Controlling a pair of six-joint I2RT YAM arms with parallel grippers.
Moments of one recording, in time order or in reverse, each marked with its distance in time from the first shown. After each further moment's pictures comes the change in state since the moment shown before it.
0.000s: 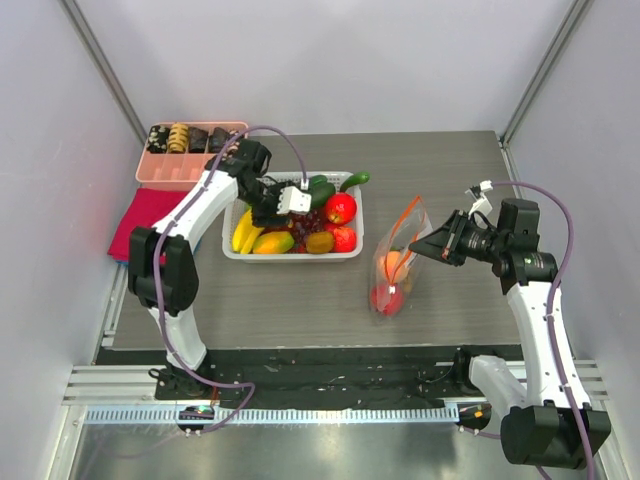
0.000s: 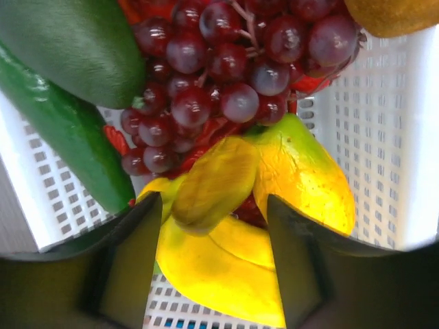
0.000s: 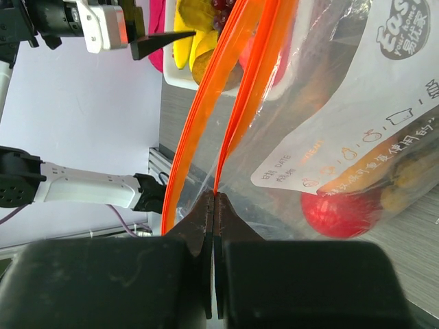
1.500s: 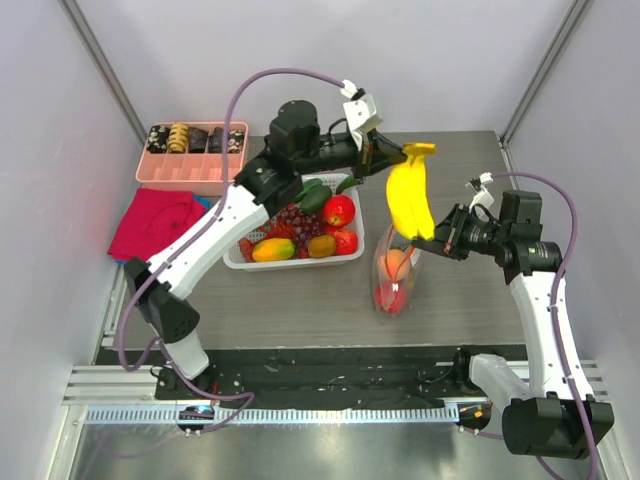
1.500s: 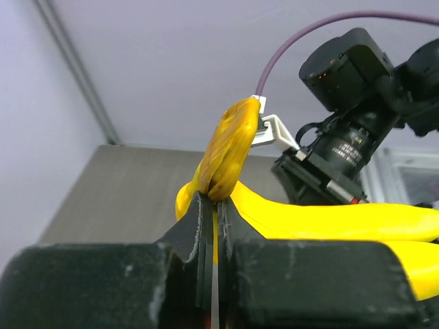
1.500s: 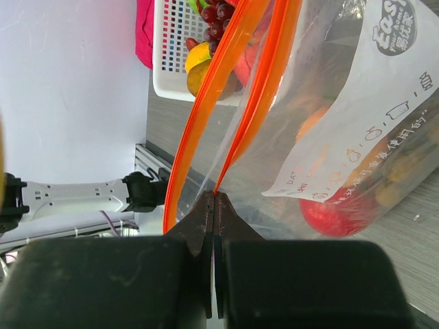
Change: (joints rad) left arm -0.443 -0.156 0.264 0.830 0.113 -1.227; right arm 0.005 0.059 0.089 -0.080 0.026 -0.076
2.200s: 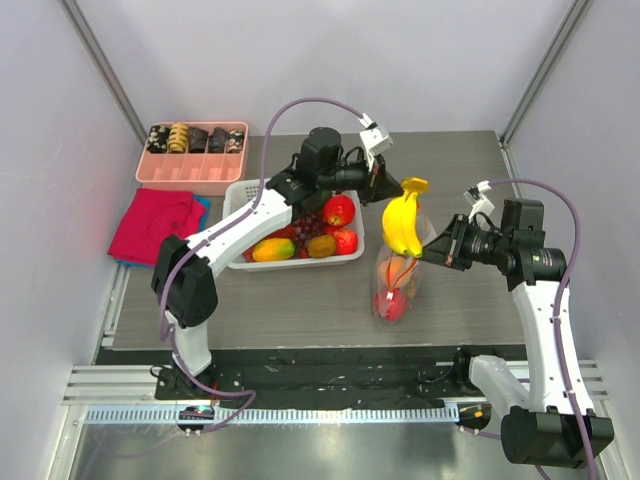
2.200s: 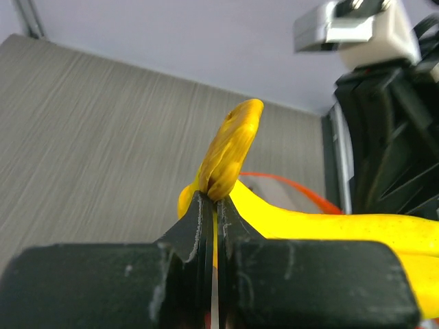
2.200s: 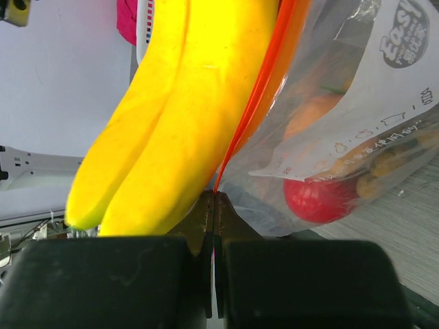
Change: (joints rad) left arm 0.028 0.170 -0.177 0.164 0.078 -0.234; right arm 0.000 -0.053 0.014 -0.139 0.009 -0.132
